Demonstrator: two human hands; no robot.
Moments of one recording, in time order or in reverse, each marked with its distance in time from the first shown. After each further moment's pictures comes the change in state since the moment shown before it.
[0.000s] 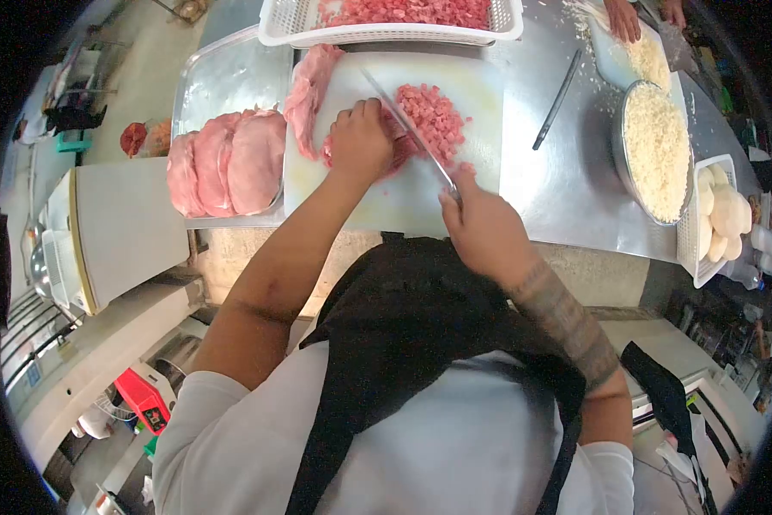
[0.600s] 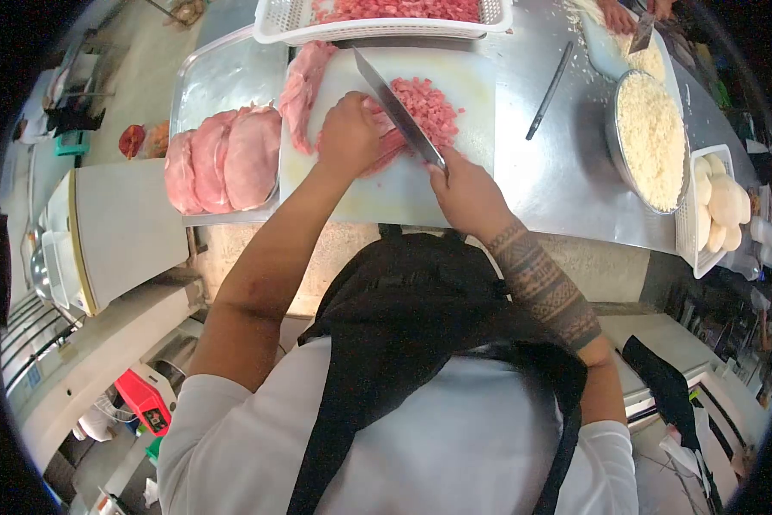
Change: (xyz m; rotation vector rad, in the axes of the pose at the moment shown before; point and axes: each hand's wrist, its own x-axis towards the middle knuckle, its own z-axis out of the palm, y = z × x) left_hand 0.001 -0.005 -0.009 -0.149 0.095 0.009; right_hand 0.038 0.029 0.028 0.053 0.019 -0.003
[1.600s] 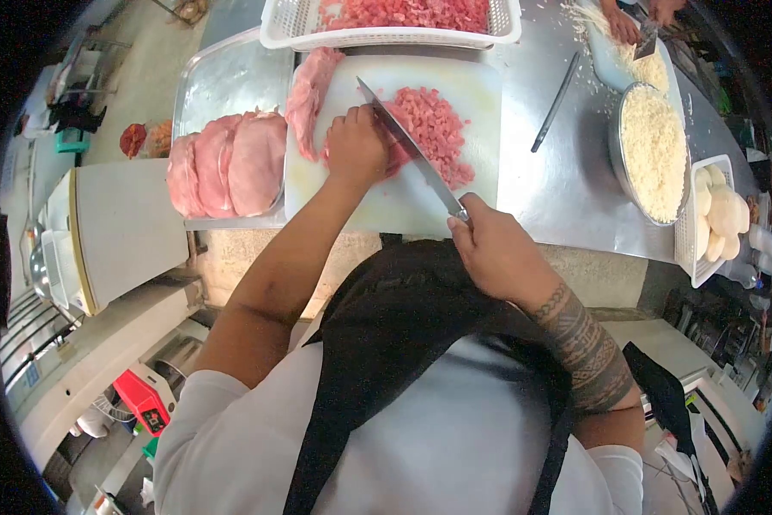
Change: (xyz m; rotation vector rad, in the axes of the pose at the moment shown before) left_hand -0.010 -0.003 0.008 0.146 -0.033 -0.007; right_hand -0.062 -0.054 -0.061 0.018 -0.212 0.124
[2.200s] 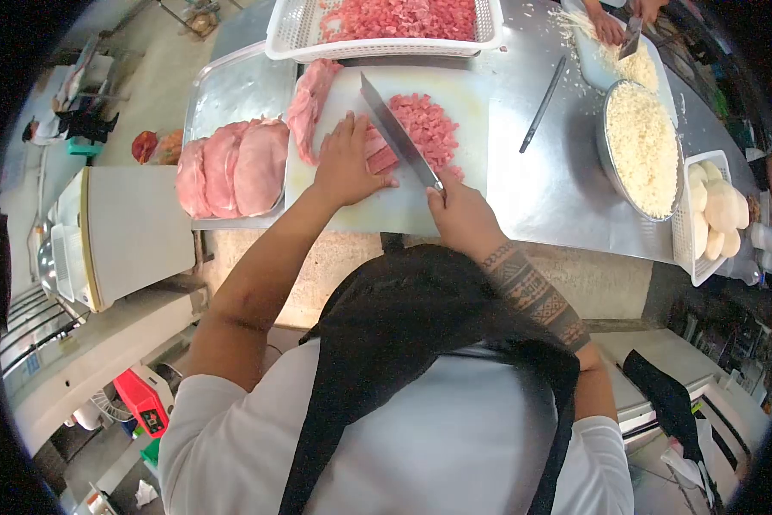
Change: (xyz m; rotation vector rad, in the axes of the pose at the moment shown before) left_hand -0.020 -0.007 -0.033 0.049 -0.203 0.130; right_hand 0.059 0.054 0.053 0.100 0.232 -0.121
